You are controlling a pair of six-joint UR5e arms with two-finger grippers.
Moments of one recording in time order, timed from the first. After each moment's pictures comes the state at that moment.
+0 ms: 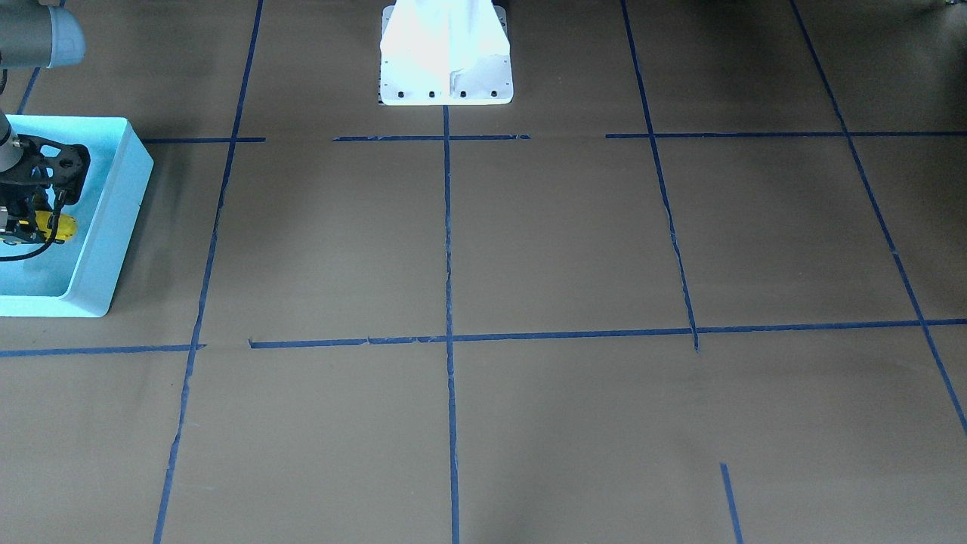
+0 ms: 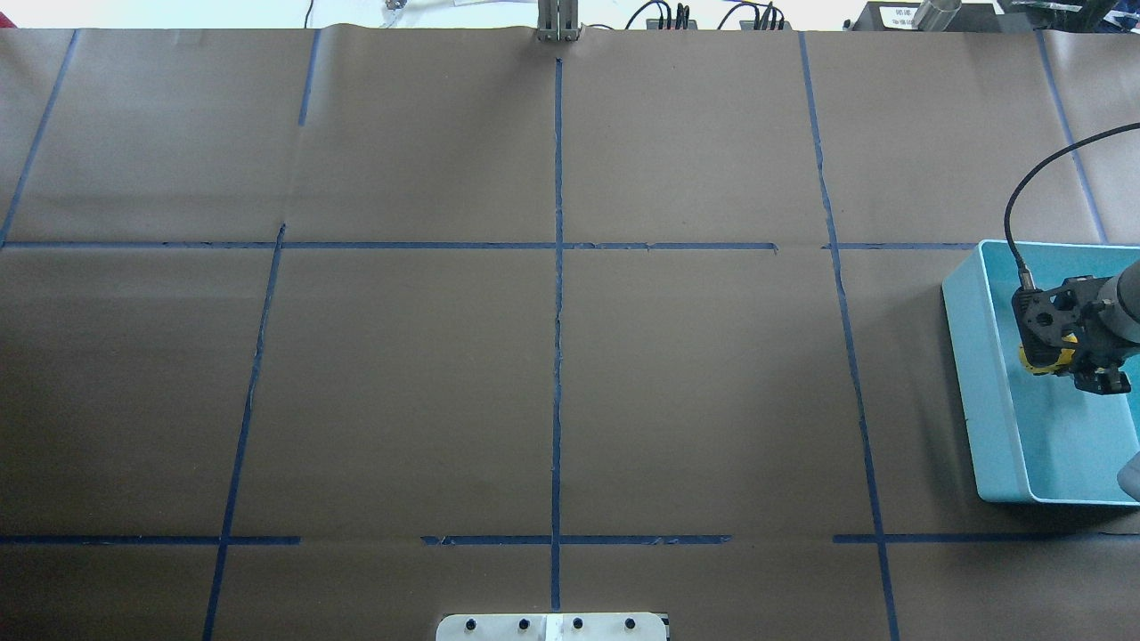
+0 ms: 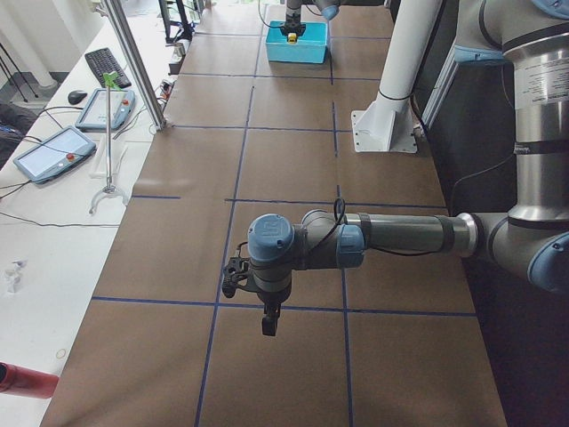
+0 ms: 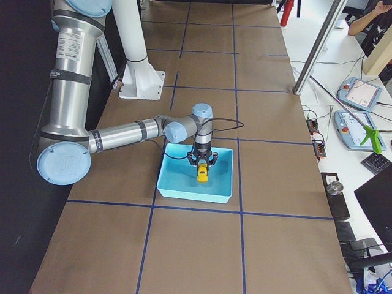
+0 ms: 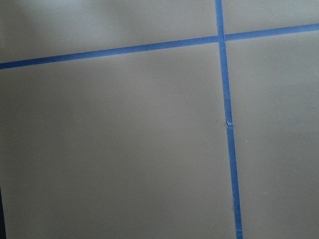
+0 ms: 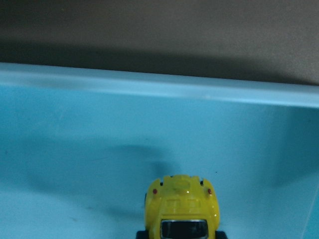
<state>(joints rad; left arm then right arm) -1.65 -1.40 -1.75 -1.51 -2.27 0.18 0.89 -1.73 1.85 -1.33 1.91 -0.83</state>
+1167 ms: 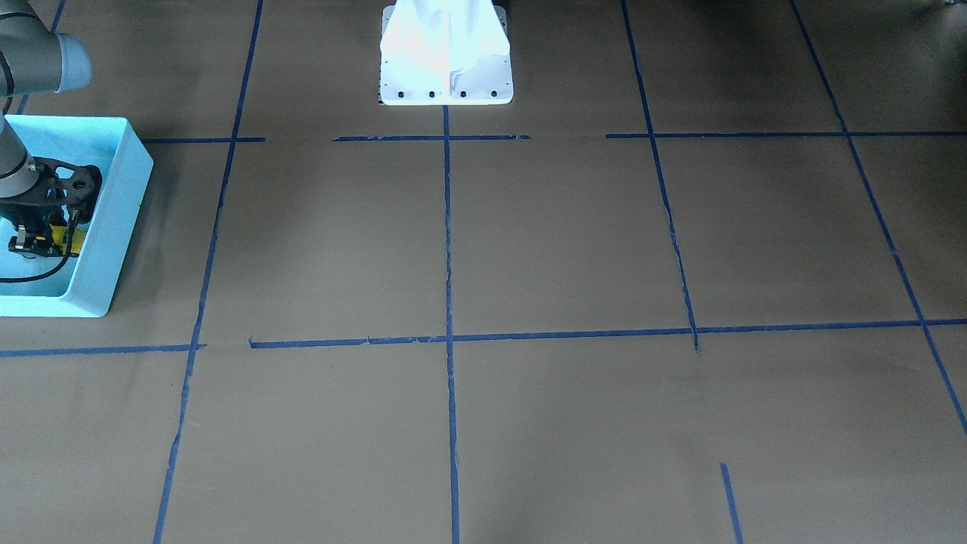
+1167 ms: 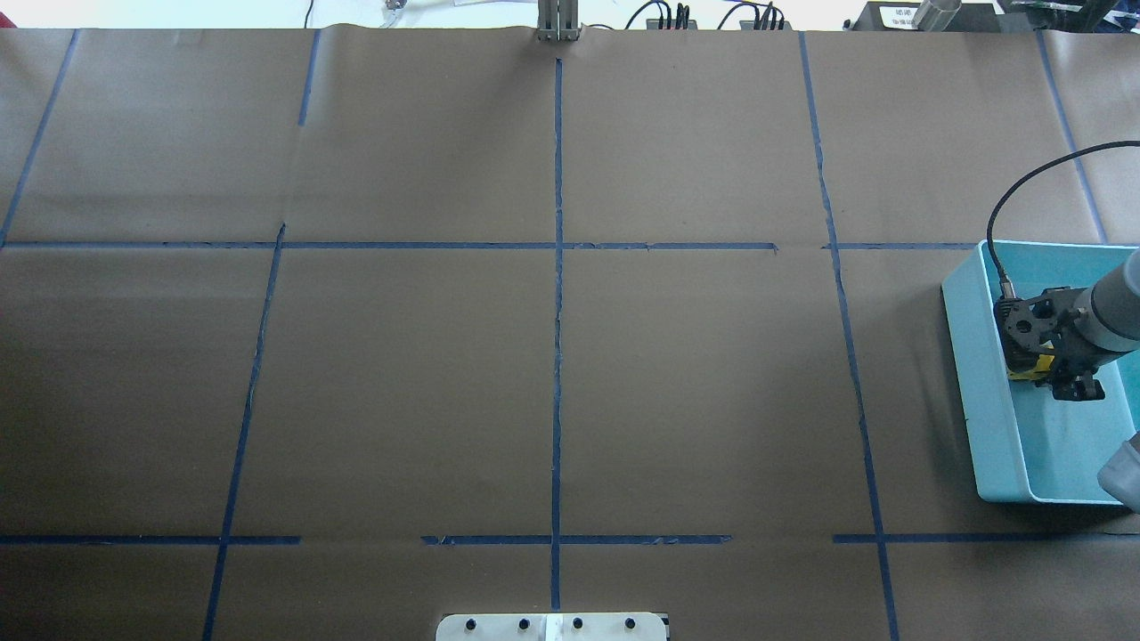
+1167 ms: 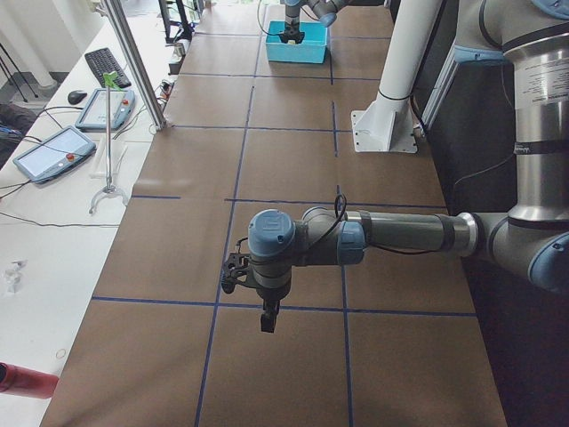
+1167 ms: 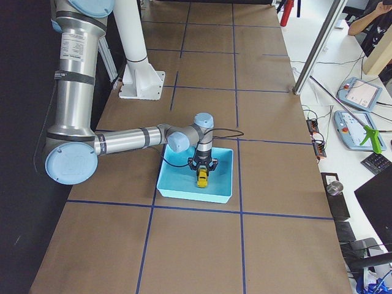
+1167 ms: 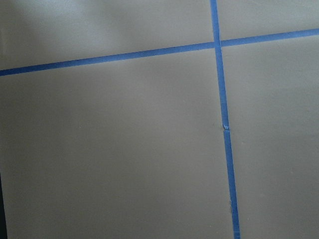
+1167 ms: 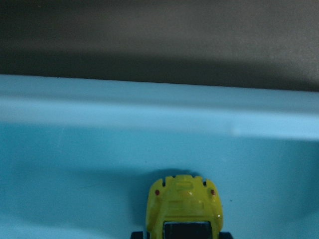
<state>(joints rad) -1.65 -1.40 -1.77 -1.51 -2.28 0.18 0.87 -1.71 1.78 -1.27 1.96 -0.79</state>
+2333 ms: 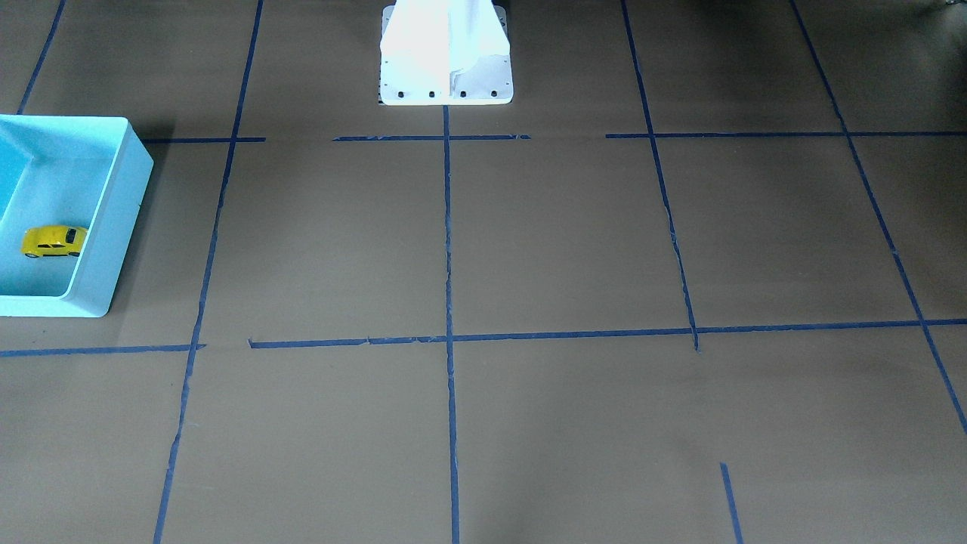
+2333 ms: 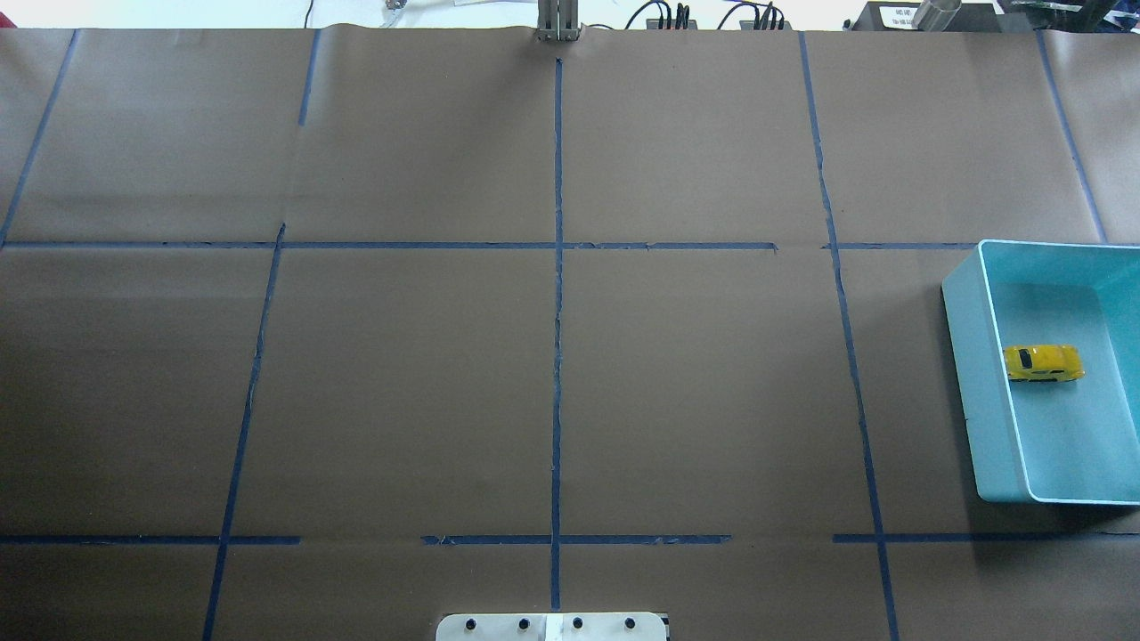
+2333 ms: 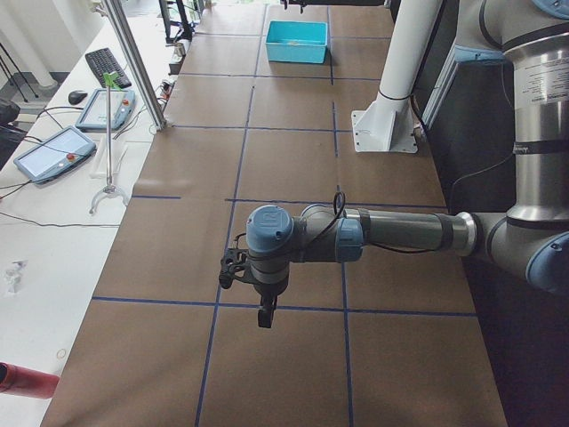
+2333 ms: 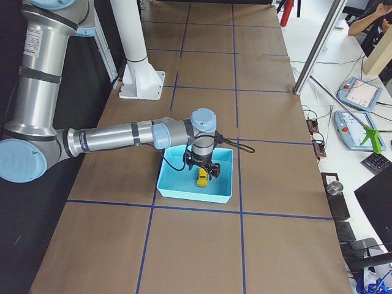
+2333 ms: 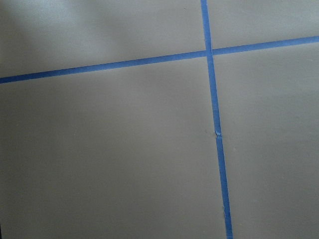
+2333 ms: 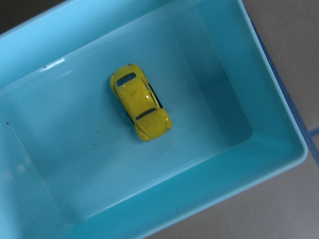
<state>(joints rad) -1.65 -1.41 -1.77 -1.51 -2.29 0.17 1.41 -1.80 1.95 -1.62 2.25 -0.79</state>
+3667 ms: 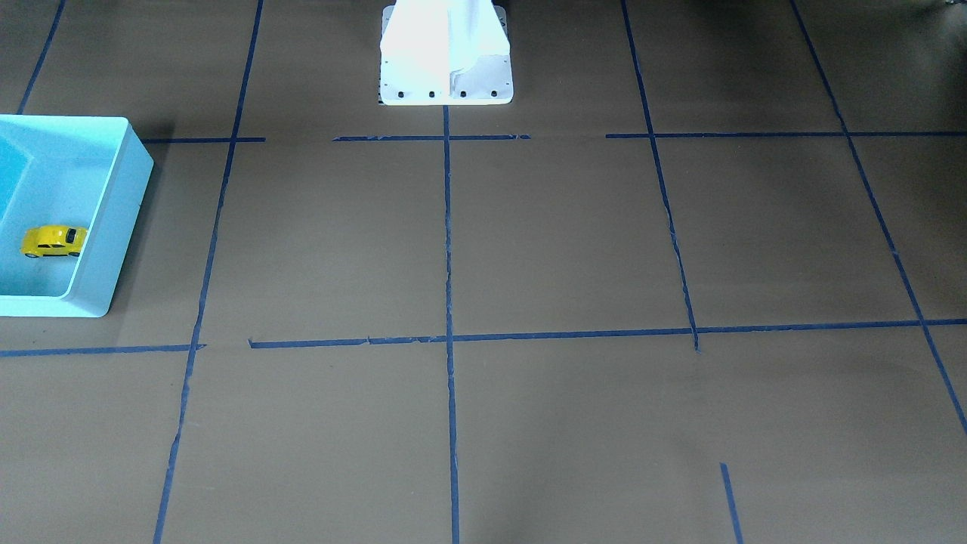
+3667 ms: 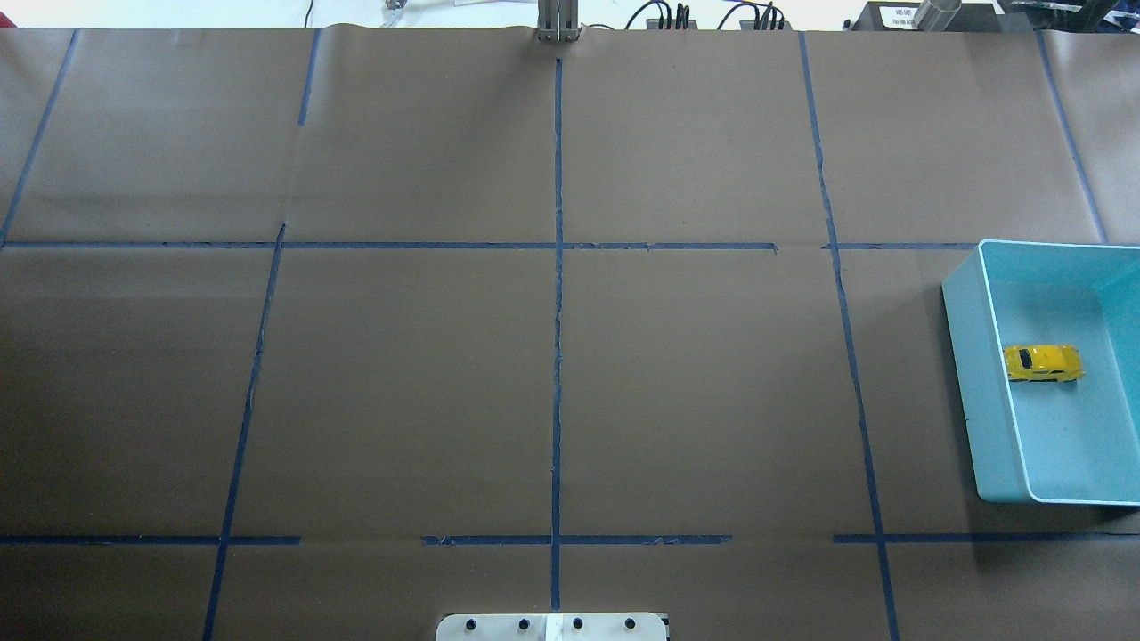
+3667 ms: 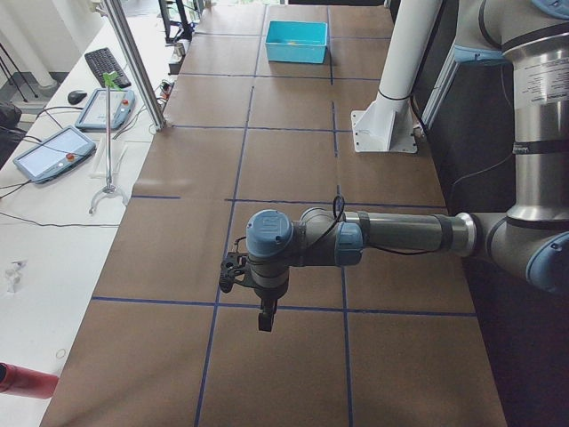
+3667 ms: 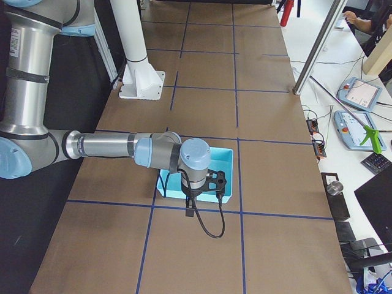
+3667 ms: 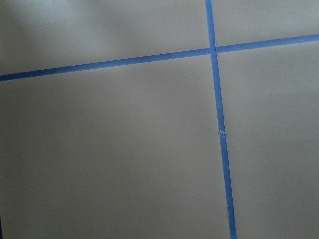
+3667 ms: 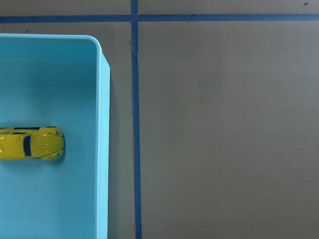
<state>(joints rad) -1.64 -1.41 -1.76 -1.53 -2.29 0.17 1.63 -1.79 1.84 -1.74 2.30 -0.09</state>
